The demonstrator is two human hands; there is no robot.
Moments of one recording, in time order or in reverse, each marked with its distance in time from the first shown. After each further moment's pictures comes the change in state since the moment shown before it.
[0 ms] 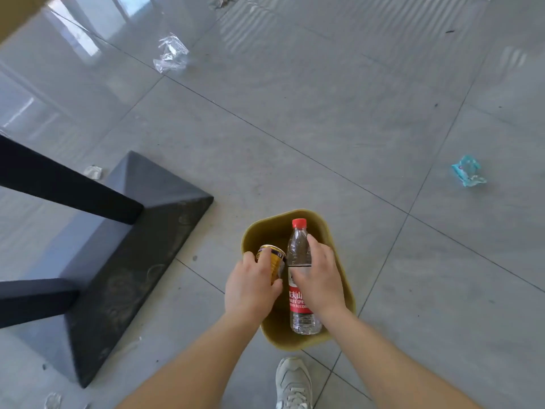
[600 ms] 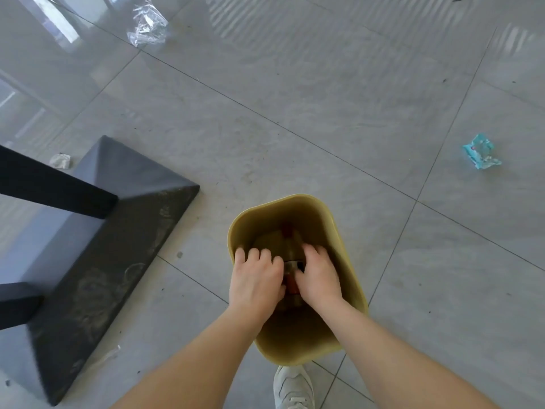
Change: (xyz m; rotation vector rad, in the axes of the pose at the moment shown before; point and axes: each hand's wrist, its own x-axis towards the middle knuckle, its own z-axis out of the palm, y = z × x) left_hand 0.047 -0.016 0.075 0.408 0.035 0.354; right_hand 0.043 0.059 0.053 -0.210 -0.111 0.093
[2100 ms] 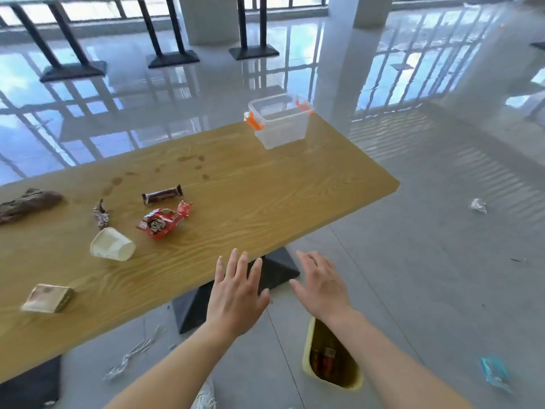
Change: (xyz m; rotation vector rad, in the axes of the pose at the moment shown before) left_hand -0.404 -0.095 -0.399 -0.089 0.412 -0.577; right_hand -0.360 -0.364 -0.275 -0.442 0.036 -0.973
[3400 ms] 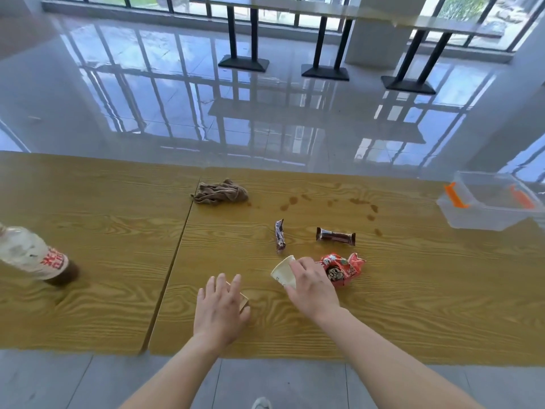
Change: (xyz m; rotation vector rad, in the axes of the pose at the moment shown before) left_hand -0.118 -0.366 -0.017 -0.154 -0.105 -0.761; right_hand 0.150 -0.392 0.115 -0.057 -0.327 -0.448
